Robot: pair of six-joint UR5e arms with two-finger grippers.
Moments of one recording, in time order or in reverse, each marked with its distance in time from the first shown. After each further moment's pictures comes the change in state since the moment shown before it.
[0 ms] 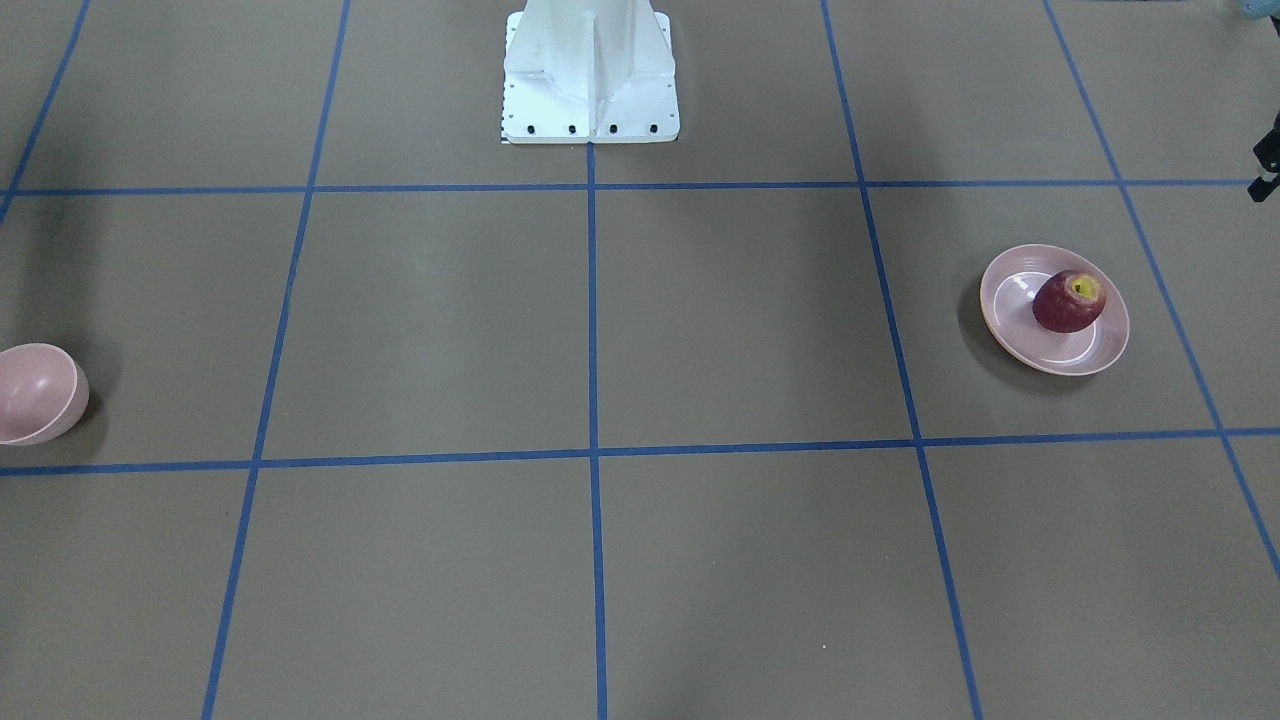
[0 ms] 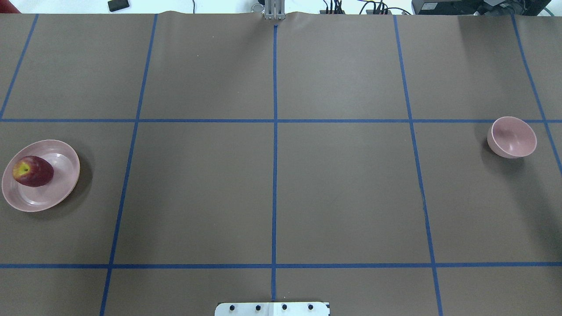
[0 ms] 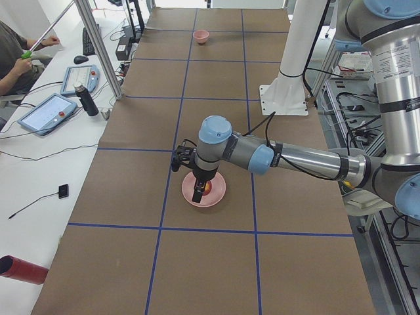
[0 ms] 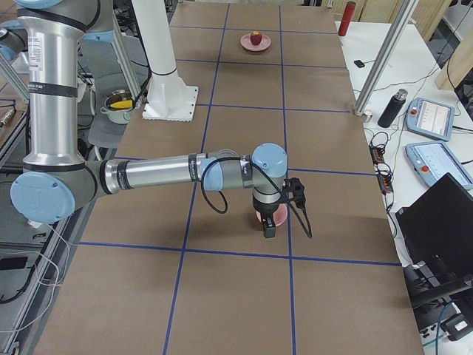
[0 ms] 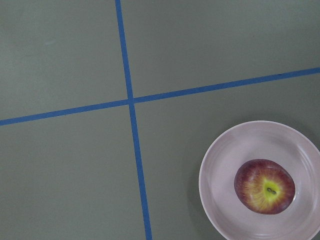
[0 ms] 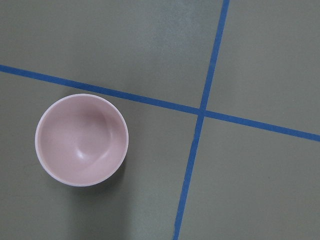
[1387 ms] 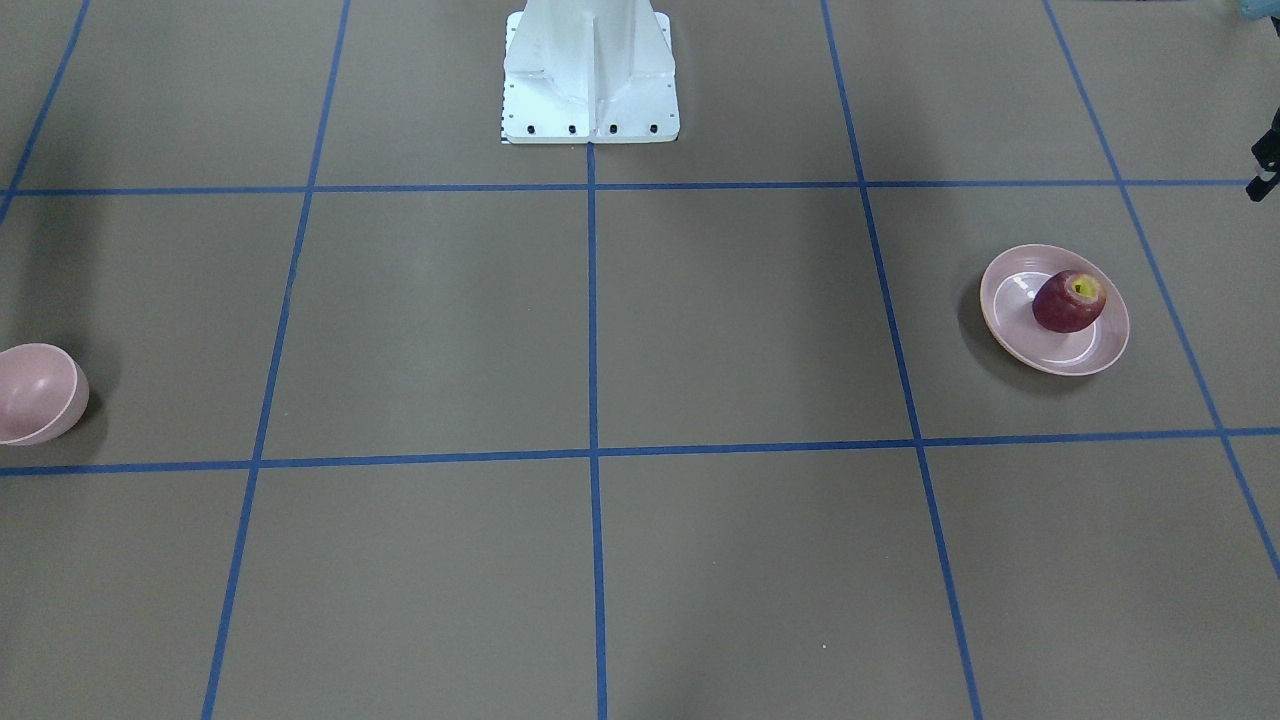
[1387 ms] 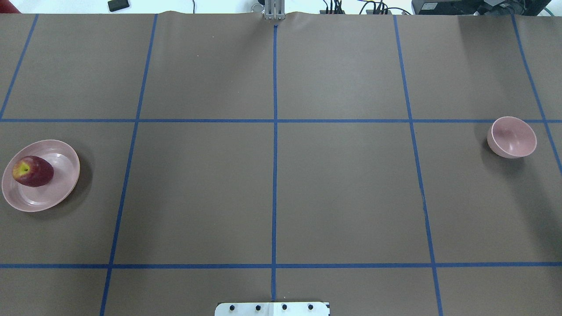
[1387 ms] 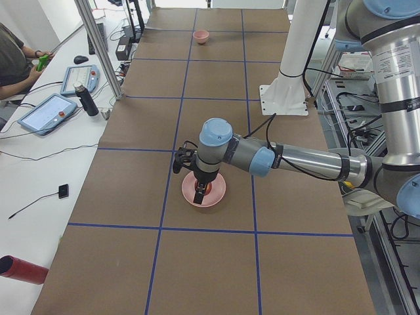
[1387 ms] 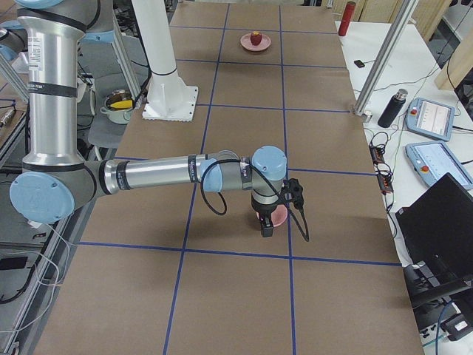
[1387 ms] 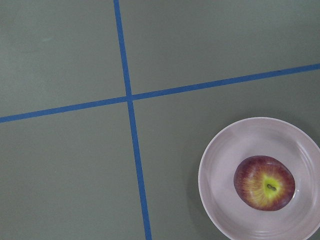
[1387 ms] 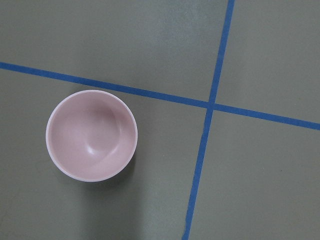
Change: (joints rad) left arm 0.002 0.009 0.006 -0.014 -0.002 0.002; right arm -0.003 -0.006 -0.007 -0.004 0.057 0.007
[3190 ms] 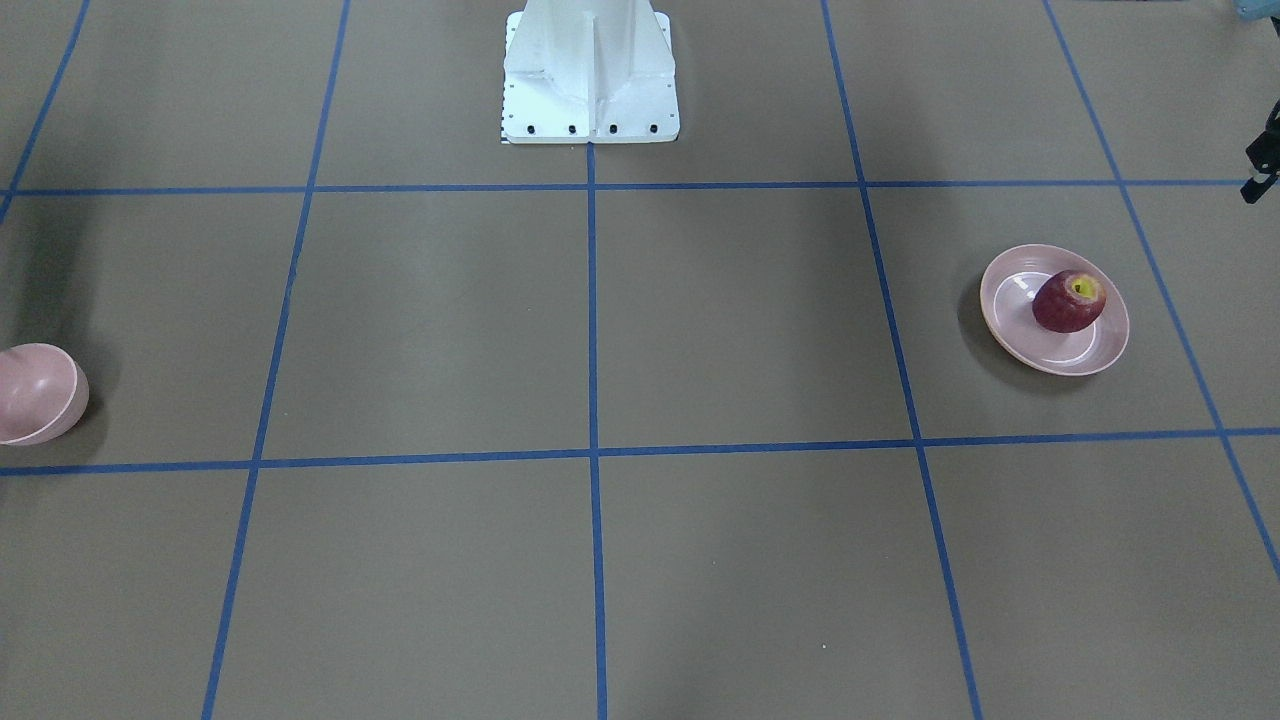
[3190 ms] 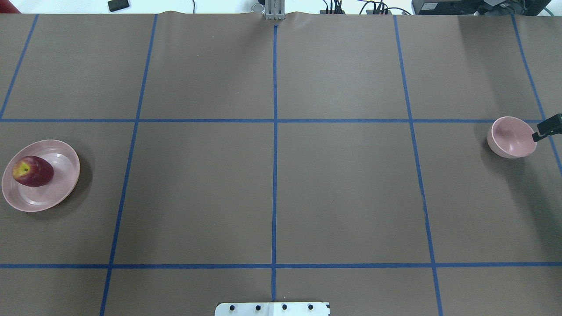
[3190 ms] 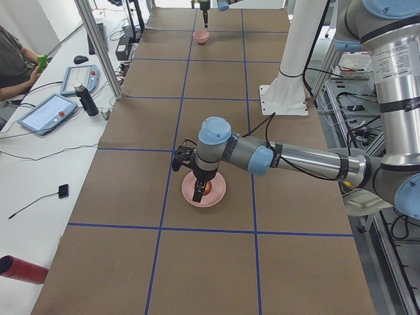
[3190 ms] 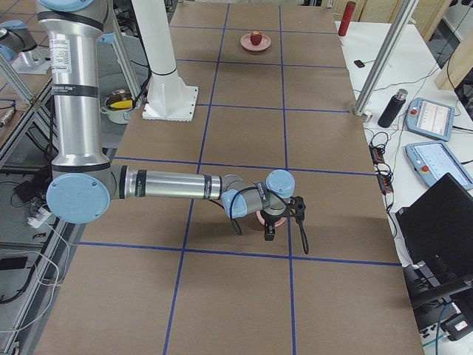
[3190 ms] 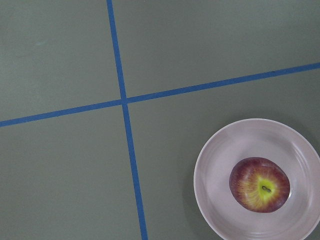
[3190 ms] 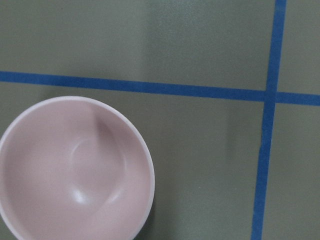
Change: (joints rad) left arm 0.011 -0.008 -0.003 0.000 0.001 0.001; right arm -0.226 0.089 -0.304 0.389 -0.017 0.476
